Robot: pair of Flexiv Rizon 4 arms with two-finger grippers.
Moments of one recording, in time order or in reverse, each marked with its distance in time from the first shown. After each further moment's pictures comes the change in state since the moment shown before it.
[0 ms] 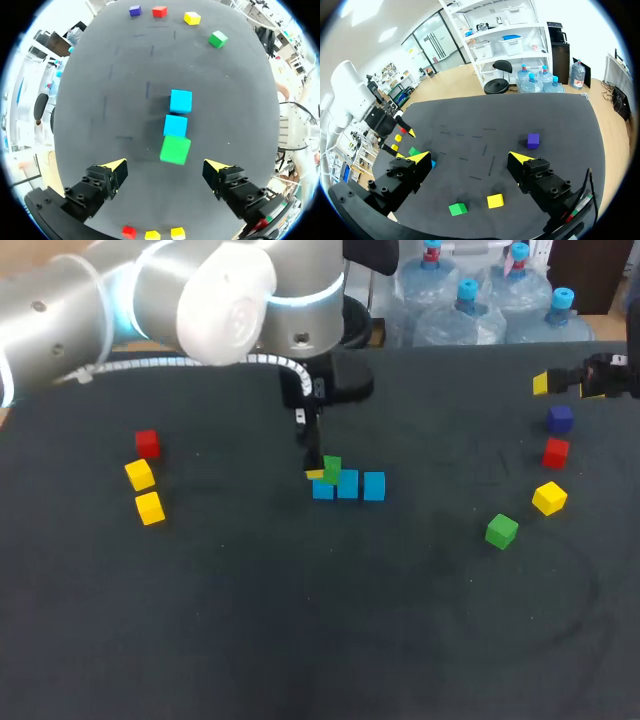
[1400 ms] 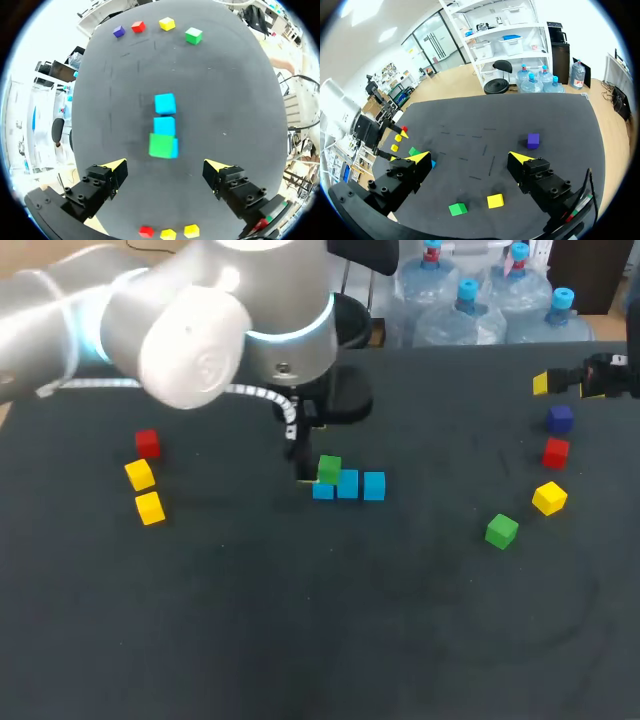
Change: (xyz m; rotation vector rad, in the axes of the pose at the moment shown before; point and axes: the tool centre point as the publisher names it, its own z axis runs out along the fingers) left arm -0.008 -0.010 -0.011 -0.180 -0.034 0.197; right arm 0.000 0.000 0.000 0.000 0.000 0.000
